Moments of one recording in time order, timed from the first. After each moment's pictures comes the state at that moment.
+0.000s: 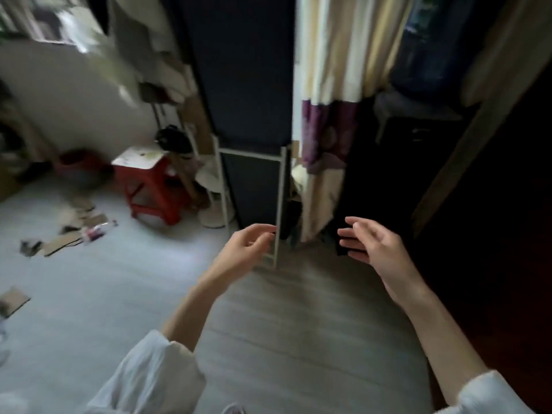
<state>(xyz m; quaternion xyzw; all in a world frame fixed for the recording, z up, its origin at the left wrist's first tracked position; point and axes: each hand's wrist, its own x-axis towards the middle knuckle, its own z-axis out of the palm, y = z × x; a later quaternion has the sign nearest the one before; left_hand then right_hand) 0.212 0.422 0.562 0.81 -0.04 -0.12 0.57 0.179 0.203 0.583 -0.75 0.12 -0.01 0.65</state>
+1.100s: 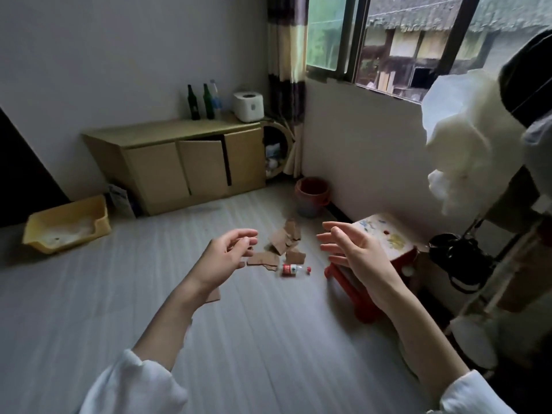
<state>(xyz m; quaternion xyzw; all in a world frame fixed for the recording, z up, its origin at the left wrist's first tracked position) 0.461 1.145 0.580 0.74 0.33 0.21 0.55 0.621 0.993 0.591 -0.68 -0.29 0.26 0.61</state>
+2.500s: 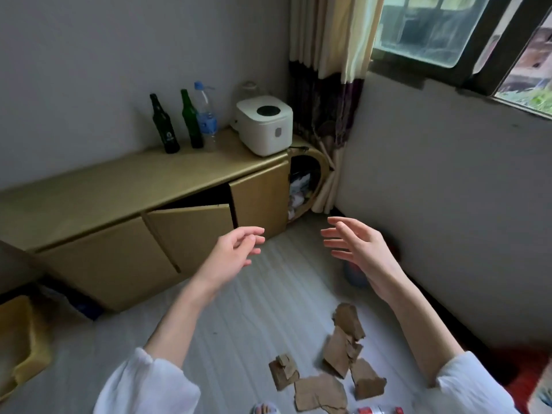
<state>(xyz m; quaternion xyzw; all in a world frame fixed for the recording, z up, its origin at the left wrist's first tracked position) 0.888 2.043 0.545 0.73 0.32 0.14 0.59 1.033 1.880 0.559 -0.73 -0.19 0.28 0.60</state>
